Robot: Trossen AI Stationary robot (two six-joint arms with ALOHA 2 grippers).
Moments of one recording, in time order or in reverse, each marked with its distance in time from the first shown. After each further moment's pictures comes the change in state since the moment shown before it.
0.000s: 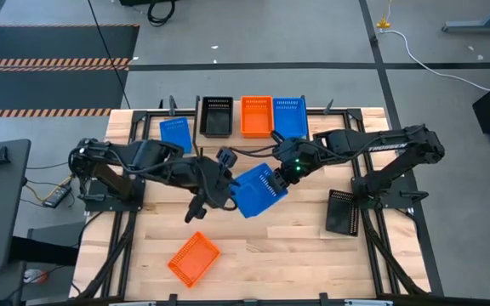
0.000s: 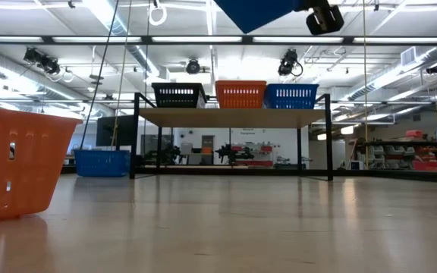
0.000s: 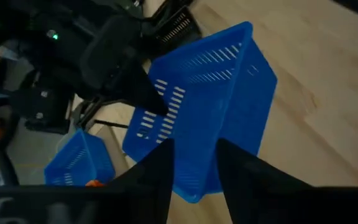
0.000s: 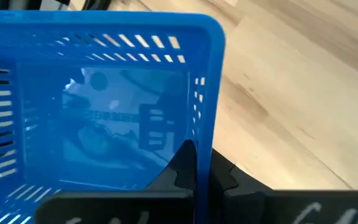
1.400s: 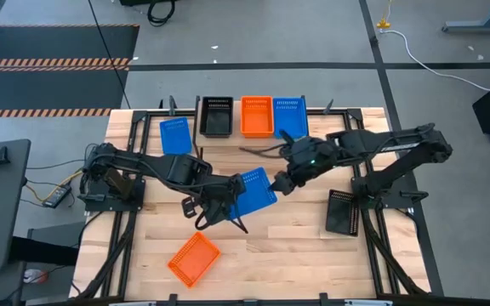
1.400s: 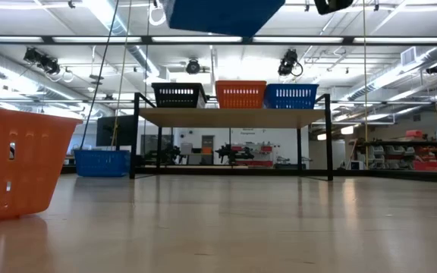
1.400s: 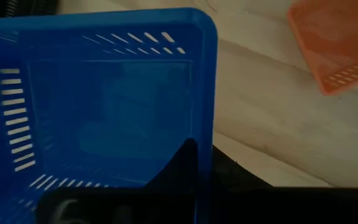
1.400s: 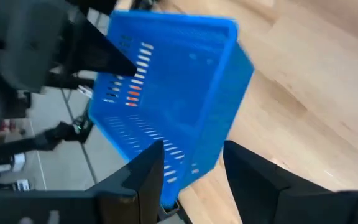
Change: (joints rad) left arm 0.020 0.114 -0.103 -0.207 0.155 0.382; right arm 0.056 -0.079 0.003 0.051 0.011 0.081
